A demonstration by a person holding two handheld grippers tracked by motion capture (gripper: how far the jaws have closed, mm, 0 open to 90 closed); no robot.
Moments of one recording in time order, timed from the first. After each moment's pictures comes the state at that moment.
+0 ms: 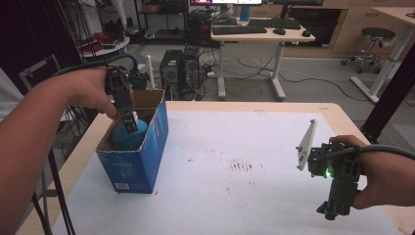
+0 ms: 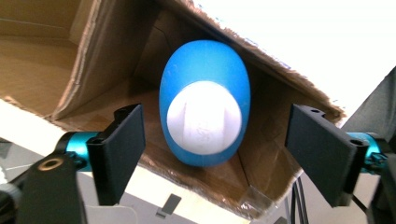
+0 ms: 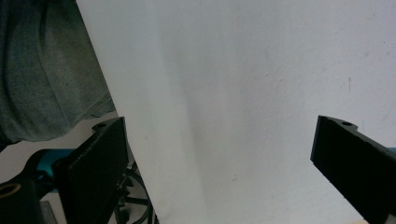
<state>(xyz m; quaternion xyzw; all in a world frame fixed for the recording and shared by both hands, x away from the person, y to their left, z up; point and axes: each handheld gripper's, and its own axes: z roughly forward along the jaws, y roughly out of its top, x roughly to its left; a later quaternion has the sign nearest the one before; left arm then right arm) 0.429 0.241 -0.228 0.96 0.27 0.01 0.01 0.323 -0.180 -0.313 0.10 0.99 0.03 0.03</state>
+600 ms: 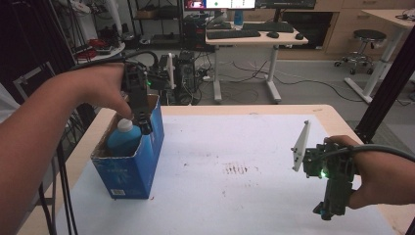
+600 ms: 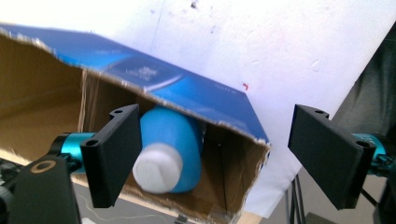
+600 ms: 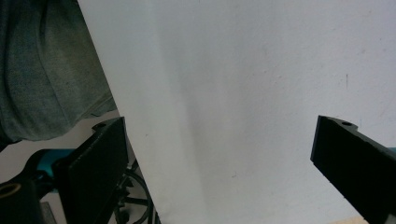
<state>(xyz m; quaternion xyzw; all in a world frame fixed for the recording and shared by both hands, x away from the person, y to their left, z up) 0.413 0.177 -0.202 0.98 0.18 0.04 0.00 0.321 -0.184 -0.310 0.10 0.99 0.03 0.03</state>
